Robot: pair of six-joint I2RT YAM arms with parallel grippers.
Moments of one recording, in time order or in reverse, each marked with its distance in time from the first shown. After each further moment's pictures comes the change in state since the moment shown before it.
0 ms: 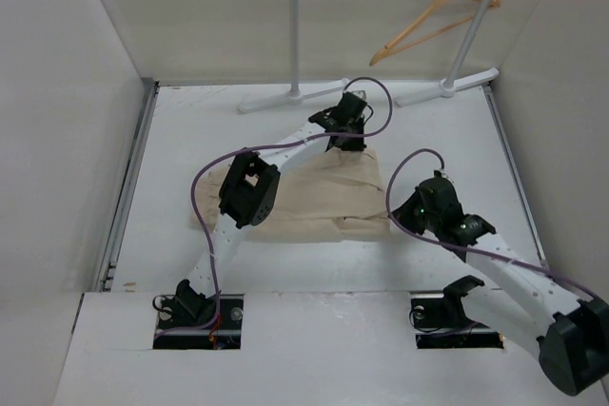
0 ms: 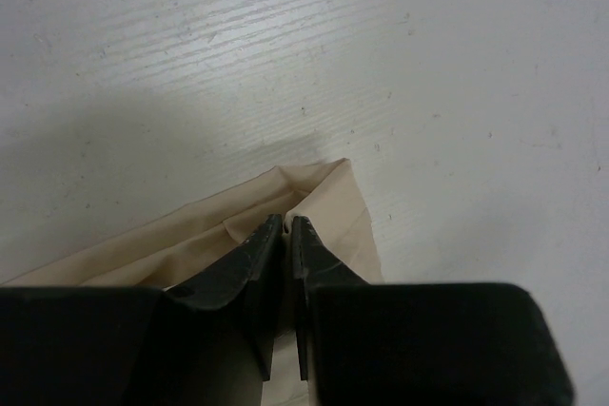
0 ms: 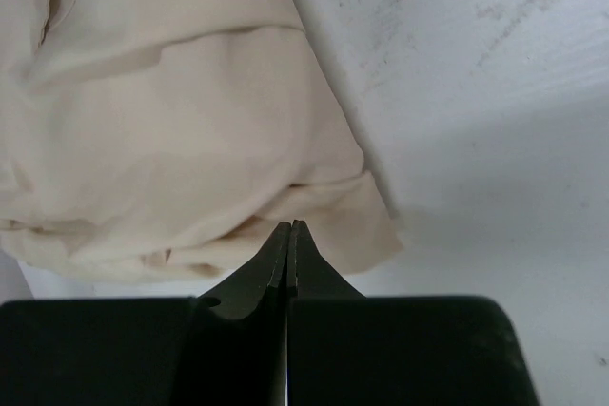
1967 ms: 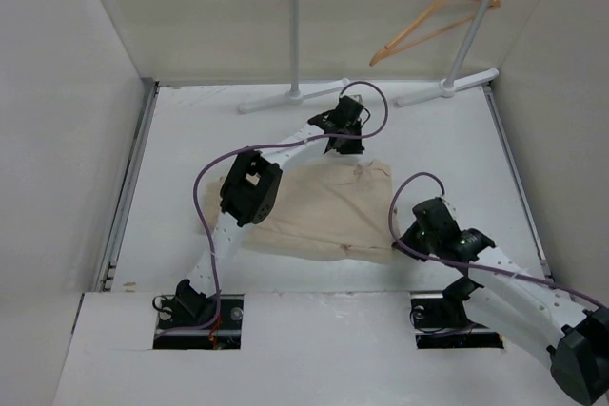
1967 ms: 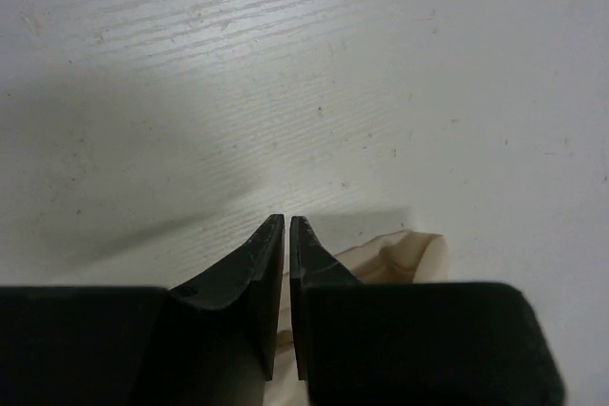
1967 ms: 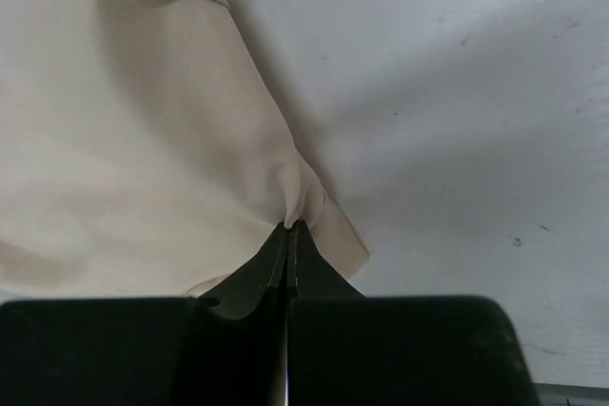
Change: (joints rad) left arm 0.011 0.021 -0.027 0.033 0.028 -0.047; right arm 0.101 -0.152 -0.119 -0.222 0.047 0.157
